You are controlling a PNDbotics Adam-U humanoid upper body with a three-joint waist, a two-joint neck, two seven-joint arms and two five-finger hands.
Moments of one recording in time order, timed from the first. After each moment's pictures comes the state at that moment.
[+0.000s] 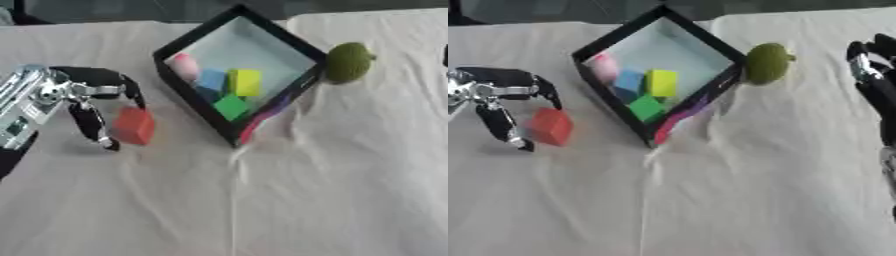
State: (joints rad) left arm -0.77 0.70 -0.41 -1.38 -0.65 -0.12 -0.71; right arm -0.34 -0.49 -0.01 -1.77 -0.26 0.15 -0.32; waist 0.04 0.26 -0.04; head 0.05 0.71
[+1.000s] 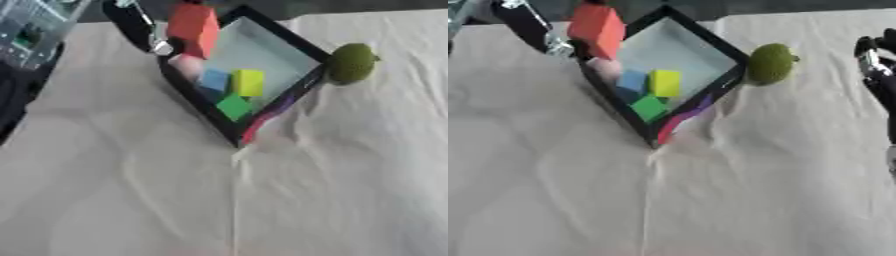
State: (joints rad) left arm -1.17 0.45 -0.37 -1.30 -0.78 -0.05 -0.68; right arm -0.38 -0.48 0.01 -1.77 -0.27 0.15 -0.31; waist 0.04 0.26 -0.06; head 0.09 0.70
